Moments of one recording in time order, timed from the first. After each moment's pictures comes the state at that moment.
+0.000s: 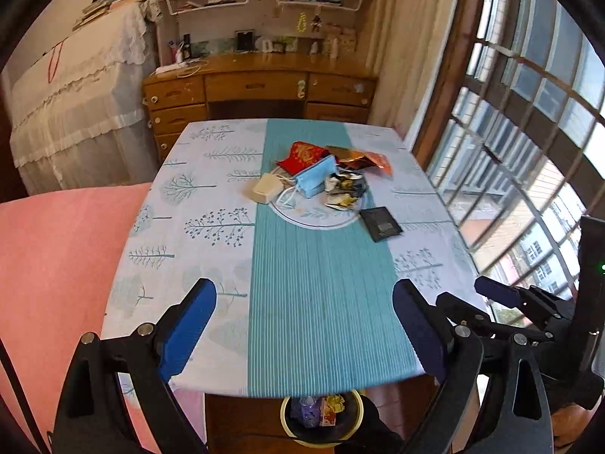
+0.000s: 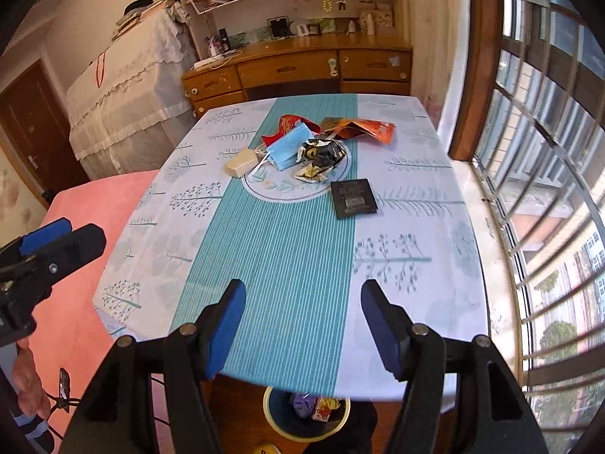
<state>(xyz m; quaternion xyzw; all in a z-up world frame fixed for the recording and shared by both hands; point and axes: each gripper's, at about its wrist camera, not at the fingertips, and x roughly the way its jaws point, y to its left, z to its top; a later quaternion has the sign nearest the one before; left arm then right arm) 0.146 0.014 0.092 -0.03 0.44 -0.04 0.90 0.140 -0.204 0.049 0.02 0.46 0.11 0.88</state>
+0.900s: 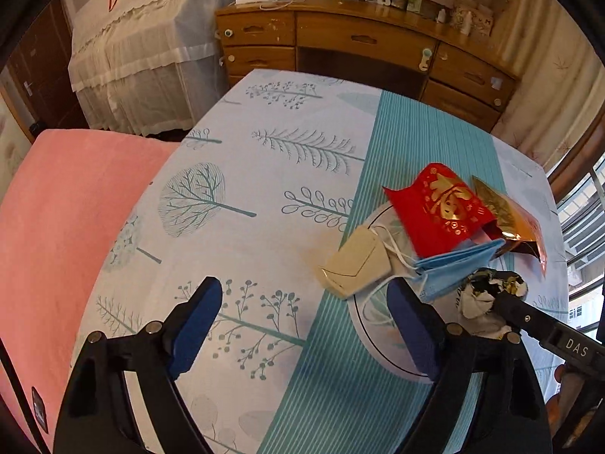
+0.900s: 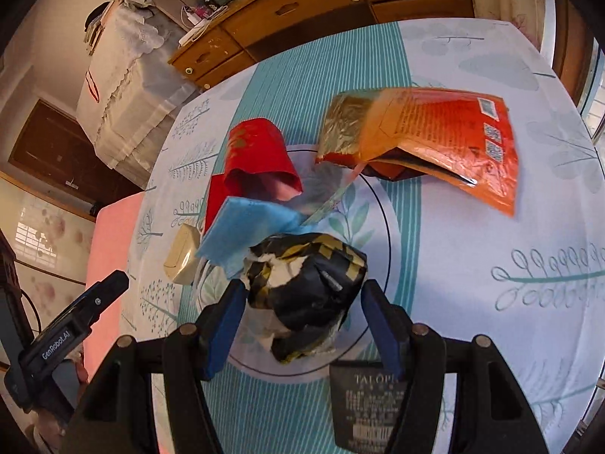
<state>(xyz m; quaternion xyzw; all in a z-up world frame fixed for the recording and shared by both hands) 0.399 0.065 -0.031 -0.09 0.52 0.14 0.84 0.434 -0.218 -0.074 0.15 0.58 0.21 0.78</state>
